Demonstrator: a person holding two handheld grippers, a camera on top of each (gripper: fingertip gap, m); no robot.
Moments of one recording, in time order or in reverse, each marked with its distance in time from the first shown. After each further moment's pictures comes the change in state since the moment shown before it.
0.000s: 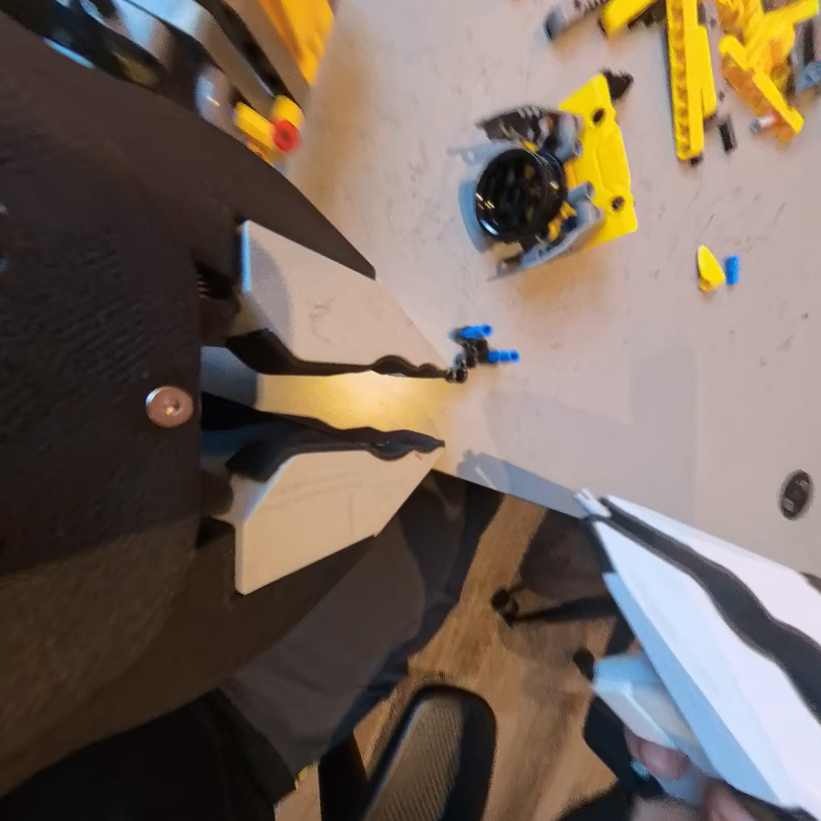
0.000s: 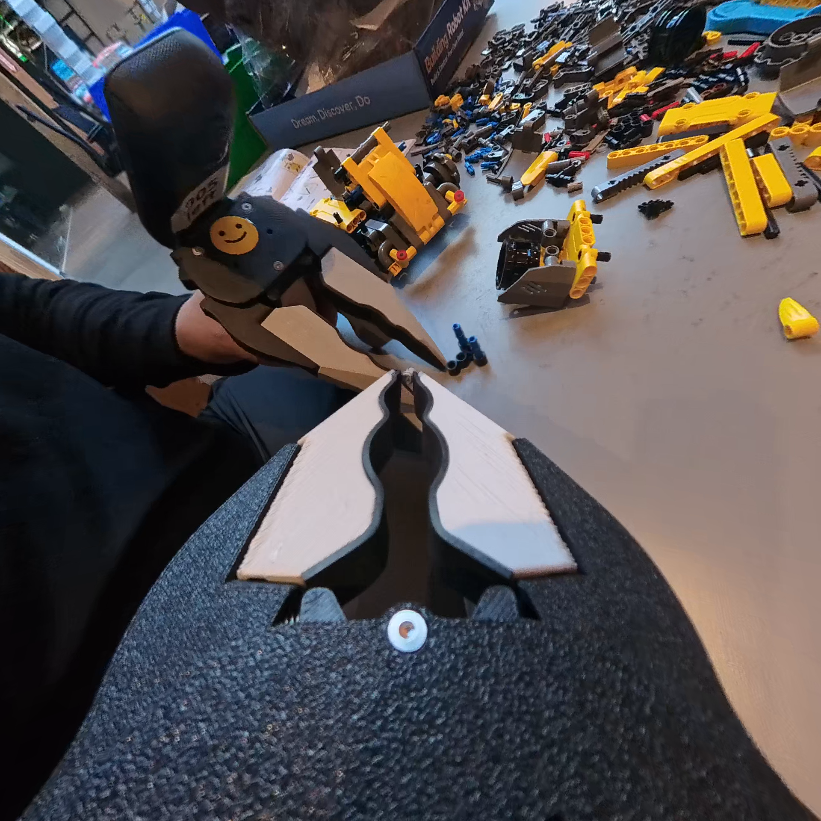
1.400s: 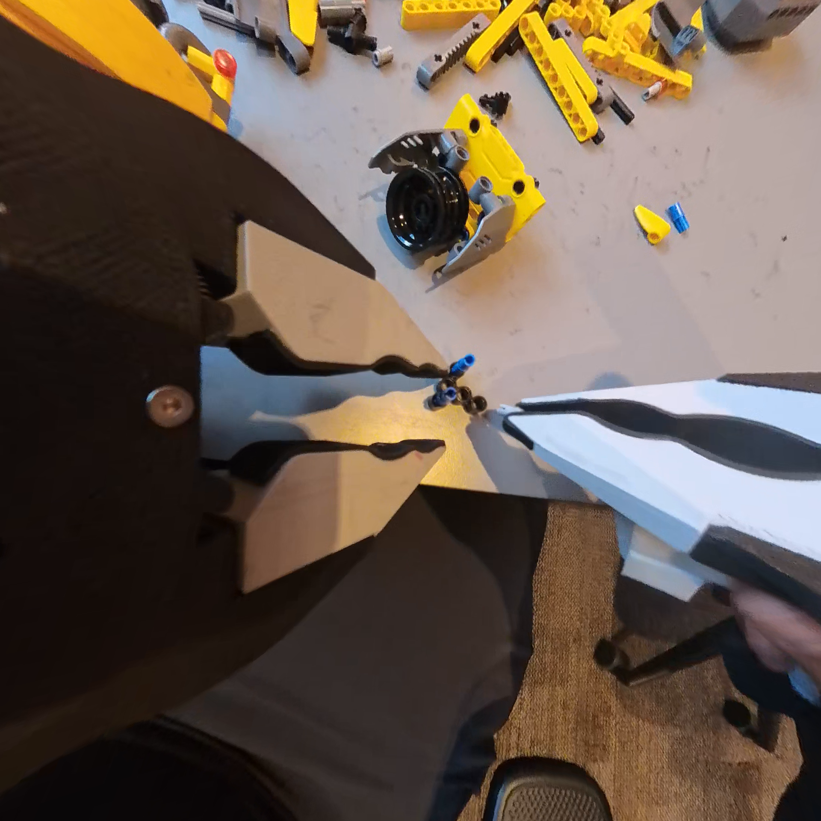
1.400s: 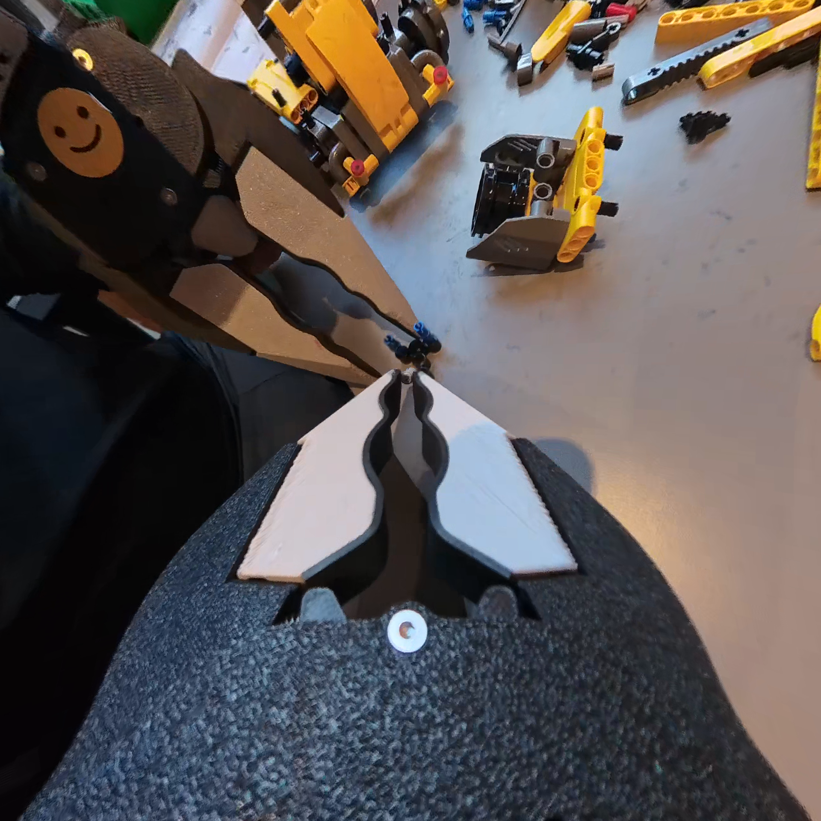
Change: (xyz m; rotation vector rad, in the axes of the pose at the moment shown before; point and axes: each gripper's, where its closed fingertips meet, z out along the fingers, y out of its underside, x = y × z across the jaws) left arm -0.002 -0.007 0.011 -0.114 -0.013 0.310; right arm 0.029 0.021 0.024 -0.279 -0.031 -0.043
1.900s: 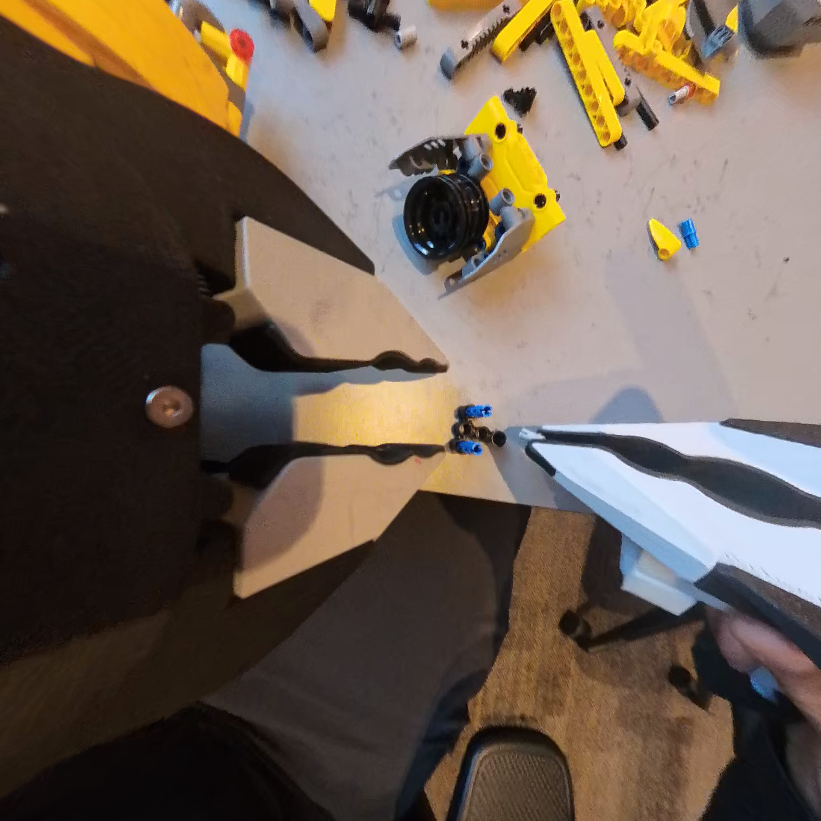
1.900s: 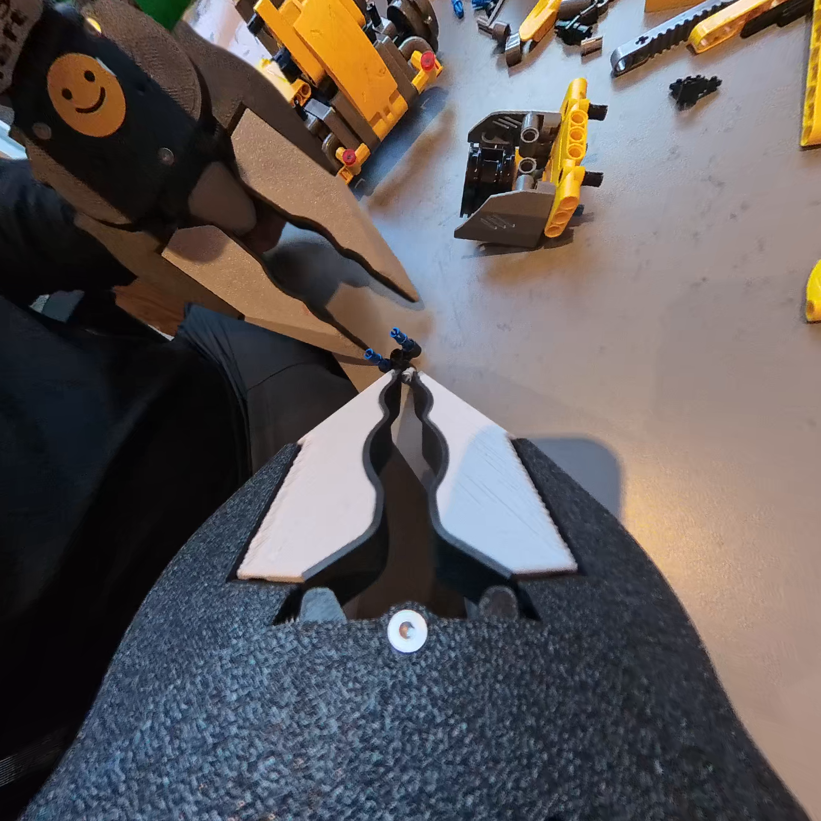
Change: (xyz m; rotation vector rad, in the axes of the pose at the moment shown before) left arm -0.005 0.001 -0.005 0.037 0.038 -0.087; right arm 0.005 0.007 -0.006 0.000 -0.023 0.042
